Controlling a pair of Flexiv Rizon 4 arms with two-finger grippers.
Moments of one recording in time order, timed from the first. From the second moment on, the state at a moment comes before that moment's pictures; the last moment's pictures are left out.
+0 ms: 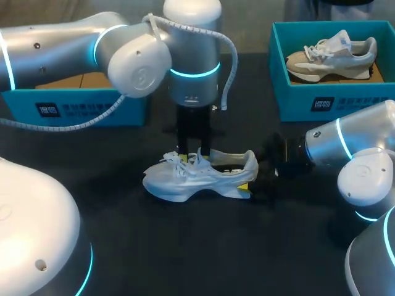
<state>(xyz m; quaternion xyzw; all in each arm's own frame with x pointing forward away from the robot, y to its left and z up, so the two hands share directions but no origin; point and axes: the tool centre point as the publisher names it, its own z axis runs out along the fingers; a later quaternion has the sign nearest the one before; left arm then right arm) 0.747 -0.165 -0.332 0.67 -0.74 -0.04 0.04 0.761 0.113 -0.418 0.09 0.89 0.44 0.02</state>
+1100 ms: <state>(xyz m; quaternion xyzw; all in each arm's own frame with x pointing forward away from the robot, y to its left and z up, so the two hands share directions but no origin) 0.742 -0.089 -0.342 0.71 -0.70 -0.04 0.05 0.761 0.114 -0.418 0.09 0.89 0.44 0.02</state>
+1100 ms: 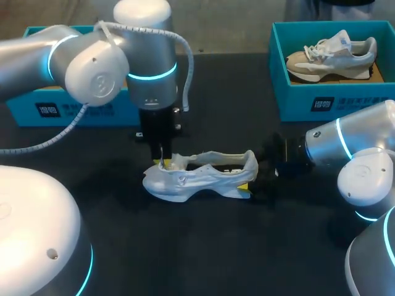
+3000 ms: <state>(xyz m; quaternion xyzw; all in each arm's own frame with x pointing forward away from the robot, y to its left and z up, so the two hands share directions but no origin) 0.784 -0.140 -0.255 0.30 -0.95 0.07 0.02 0.761 0.113 -0.418 0.09 0.89 0.44 0.02</state>
